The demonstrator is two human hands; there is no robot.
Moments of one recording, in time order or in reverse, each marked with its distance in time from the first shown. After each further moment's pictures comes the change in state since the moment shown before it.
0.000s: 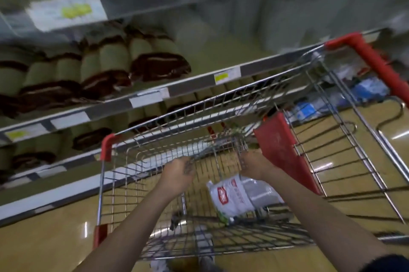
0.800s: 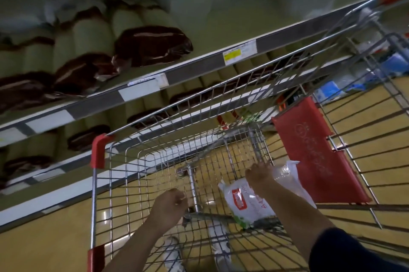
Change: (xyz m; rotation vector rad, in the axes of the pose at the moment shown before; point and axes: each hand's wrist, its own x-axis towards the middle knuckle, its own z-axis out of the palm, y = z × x) left_hand 0.042 -0.115 0.059 -0.052 -0.111 -0.234; right_hand 0.083 0.005 0.105 -0.621 -0.233 0.103
